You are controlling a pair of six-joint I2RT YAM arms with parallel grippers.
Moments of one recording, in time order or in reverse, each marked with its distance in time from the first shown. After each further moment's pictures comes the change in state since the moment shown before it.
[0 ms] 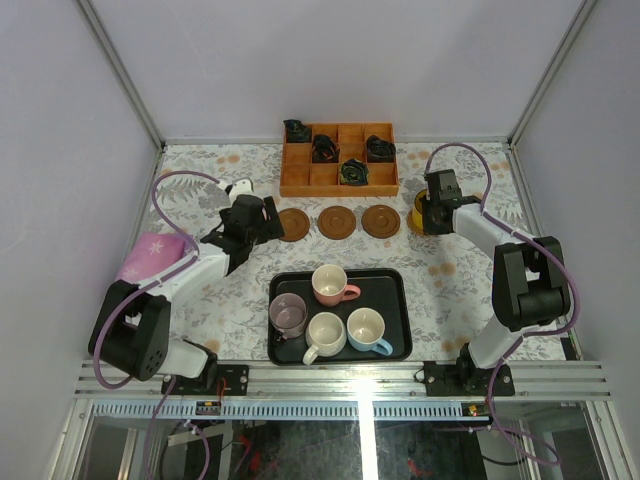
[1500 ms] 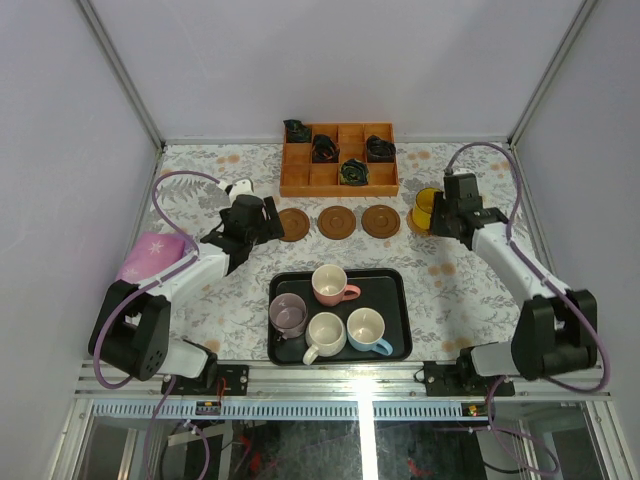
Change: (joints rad) left arm 0.002 0.001 0.000 0.000 0.008 0.001; right arm -0.004 -0.238 -0.061 -0.073 0.002 0.131
